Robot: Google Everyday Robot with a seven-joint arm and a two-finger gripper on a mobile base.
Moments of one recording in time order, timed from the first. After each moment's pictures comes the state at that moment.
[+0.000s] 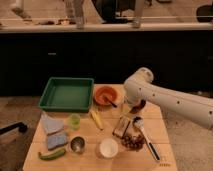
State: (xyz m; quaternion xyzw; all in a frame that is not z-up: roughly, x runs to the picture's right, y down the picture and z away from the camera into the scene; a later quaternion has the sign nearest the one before) arm 0.145 0.093 0.802 -0.22 0.07 0.30 0.93
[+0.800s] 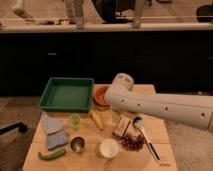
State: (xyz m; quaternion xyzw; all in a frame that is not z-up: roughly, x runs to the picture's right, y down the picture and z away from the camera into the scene) arm 0.065 0.116 0.741 -0.19 0.07 0.15 0.97
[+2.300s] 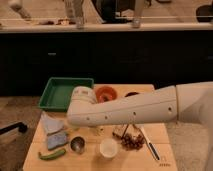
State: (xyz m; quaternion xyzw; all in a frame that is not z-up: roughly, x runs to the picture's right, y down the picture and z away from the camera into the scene) arm -0.048 0.157 0.692 -0.20 0.06 -0.03 0.98
